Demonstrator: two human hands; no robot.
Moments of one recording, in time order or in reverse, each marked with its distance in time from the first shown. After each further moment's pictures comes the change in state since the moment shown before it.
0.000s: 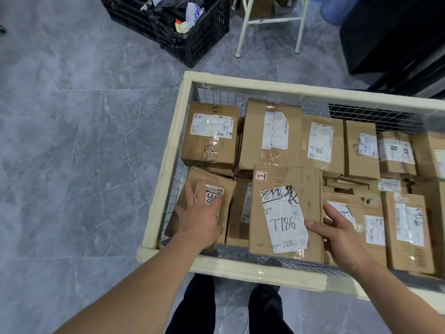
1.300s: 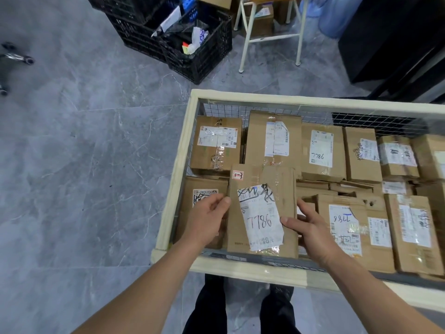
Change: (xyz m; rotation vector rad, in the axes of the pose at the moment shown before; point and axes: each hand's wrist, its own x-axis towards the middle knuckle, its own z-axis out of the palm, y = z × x) left_hand -0.038 0.011 -0.039 -1.146 0.126 -0.090; right_hand -0.007 -0.008 0.052 0.054 -0.121 -0.055
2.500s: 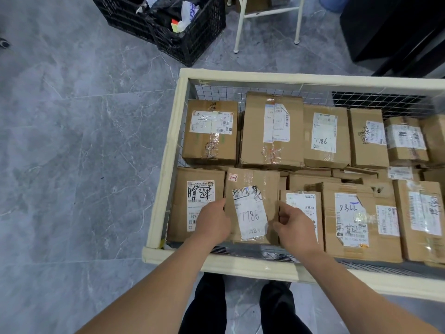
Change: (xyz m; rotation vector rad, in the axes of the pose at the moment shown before) left_hand 0.035 -0.044 0.035 0.611 -0.118 -0.090; right_hand 0.019 0.034 0.026 -0.725 0.191 0.003
